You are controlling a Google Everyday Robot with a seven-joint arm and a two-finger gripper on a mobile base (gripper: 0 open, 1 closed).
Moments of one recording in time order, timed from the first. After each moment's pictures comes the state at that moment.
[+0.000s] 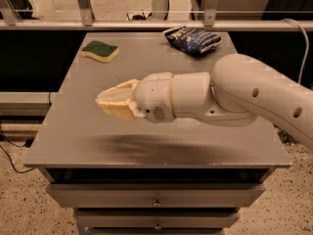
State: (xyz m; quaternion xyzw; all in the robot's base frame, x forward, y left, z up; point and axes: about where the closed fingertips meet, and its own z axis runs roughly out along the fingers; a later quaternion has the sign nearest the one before) arm 0.466 0.090 0.922 -0.50 0.61 0.37 0.49
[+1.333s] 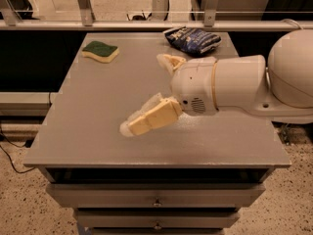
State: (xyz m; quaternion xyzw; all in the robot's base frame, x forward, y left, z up) arm 0.455 0.015 0.958 -0.49 0.66 0.28 0.50
